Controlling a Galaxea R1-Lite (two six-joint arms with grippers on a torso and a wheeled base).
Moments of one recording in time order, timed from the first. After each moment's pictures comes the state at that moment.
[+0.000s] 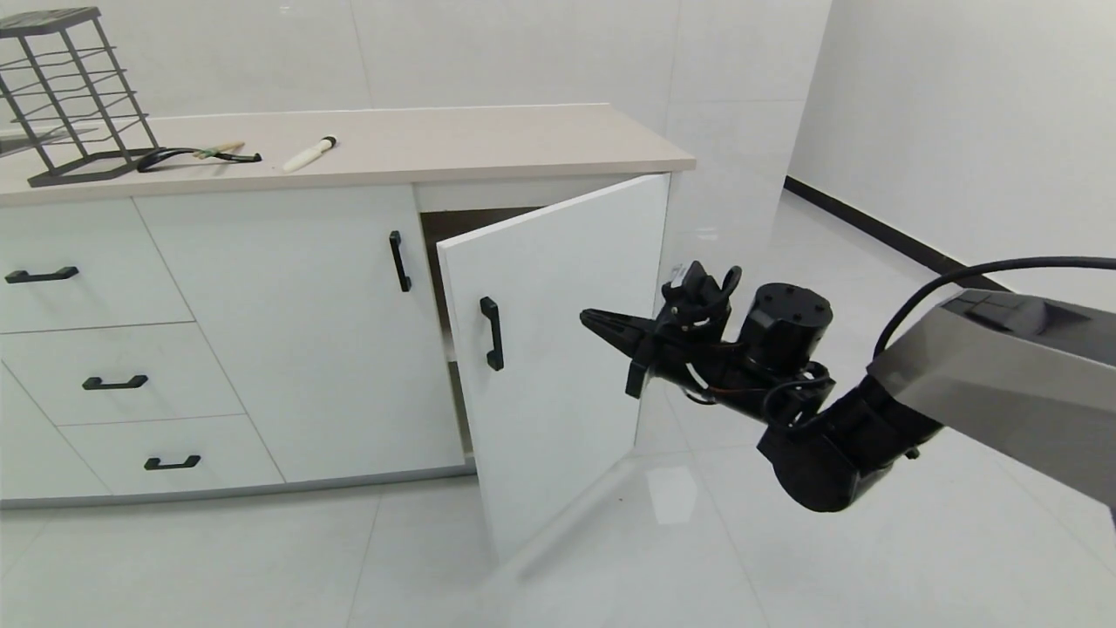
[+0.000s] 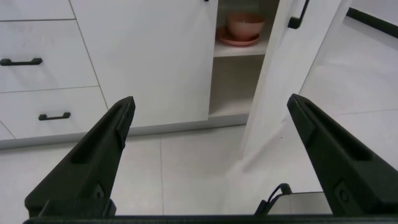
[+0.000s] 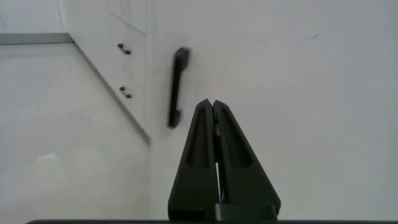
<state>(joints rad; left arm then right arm) 0.00 0.00 0.00 0.00 -0.06 -0.02 0.54 2.26 -0.94 -1.42 0.53 -0.11</state>
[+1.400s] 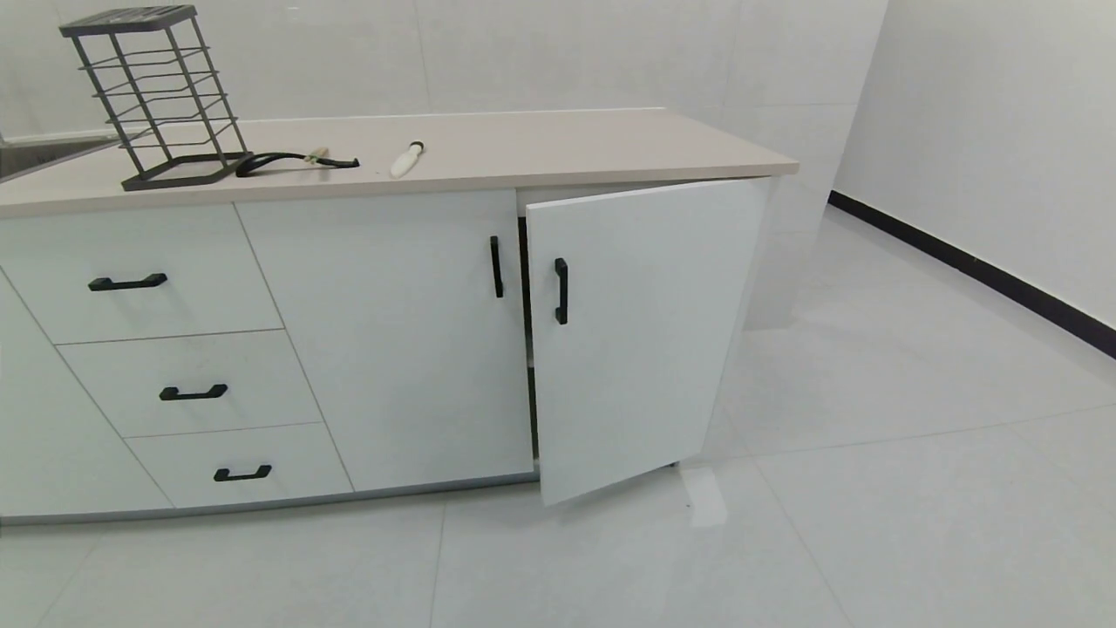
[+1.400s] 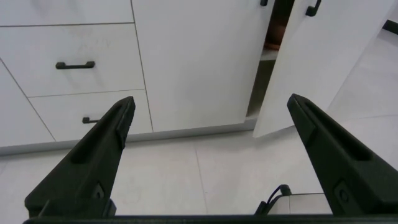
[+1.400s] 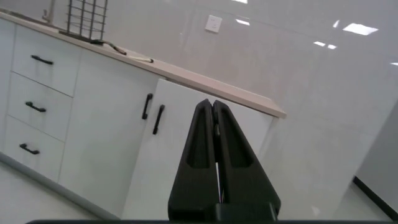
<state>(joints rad) 0.00 0.00 0.00 0.00 -0.06 -0.03 -0.02 0.44 -0.03 -0.88 0.54 -0.09</state>
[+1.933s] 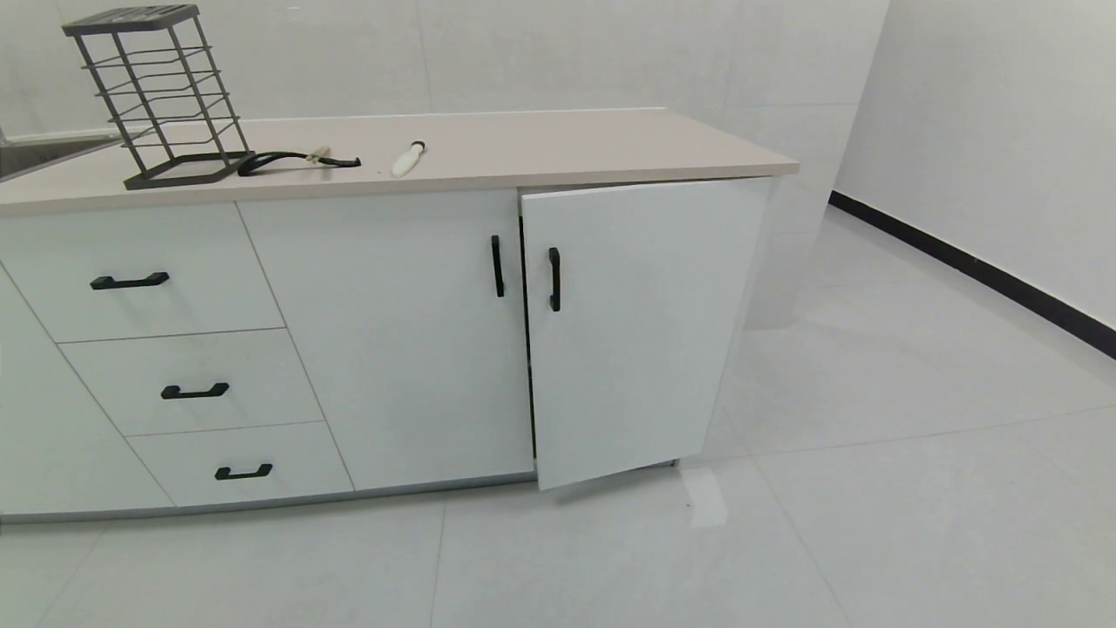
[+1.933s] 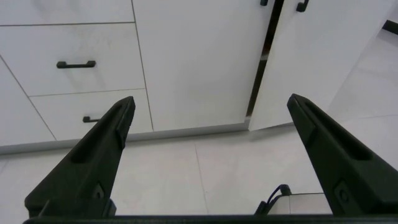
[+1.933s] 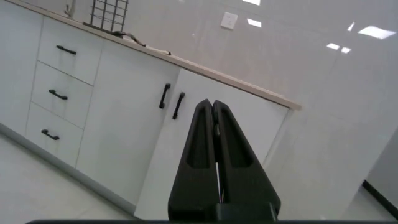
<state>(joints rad) 0.00 0.00 0.00 0.00 -0.06 -0.02 0.04 0.11 0.00 -0.56 0.54 -0.12</state>
